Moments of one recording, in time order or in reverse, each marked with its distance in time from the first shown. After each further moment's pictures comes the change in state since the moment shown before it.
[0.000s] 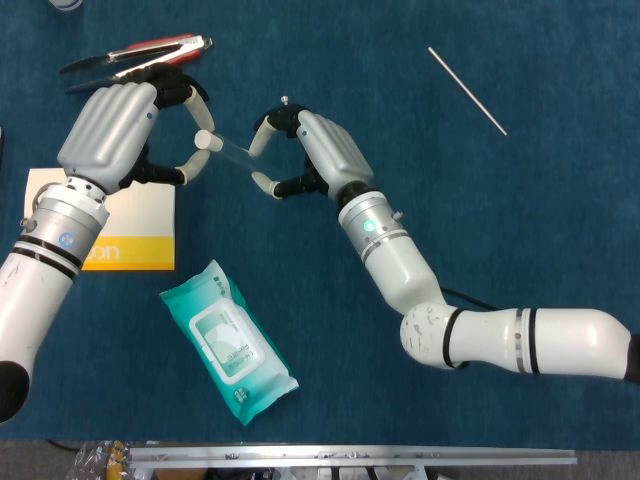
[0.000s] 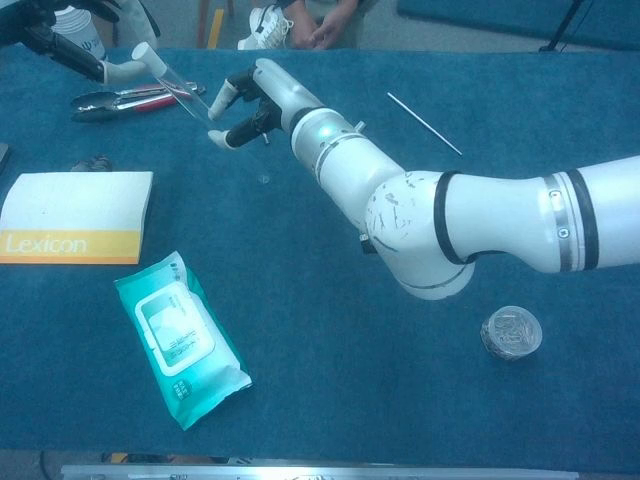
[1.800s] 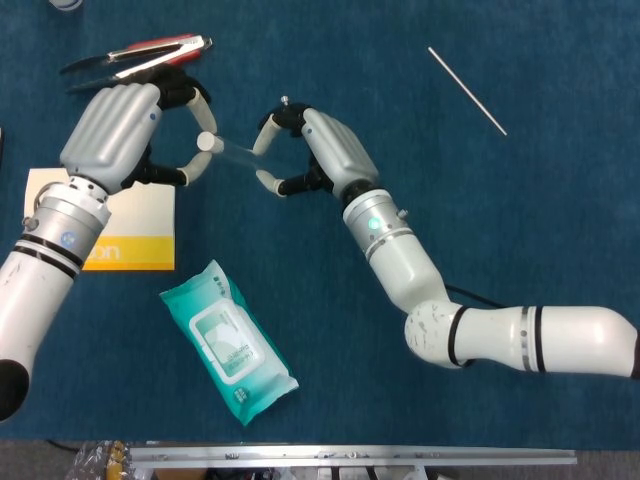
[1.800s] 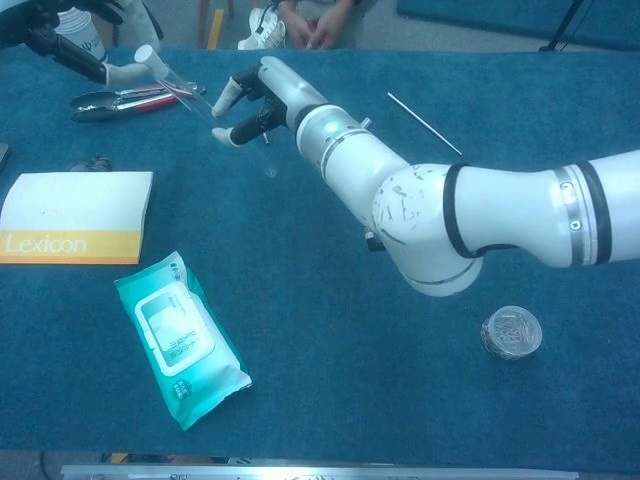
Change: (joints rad) left arm -0.010 0.002 0.006 0.004 0.002 -0.010 -0.006; right arm 0.000 0.022 0.000 -0.022 0.028 0.011 0.002
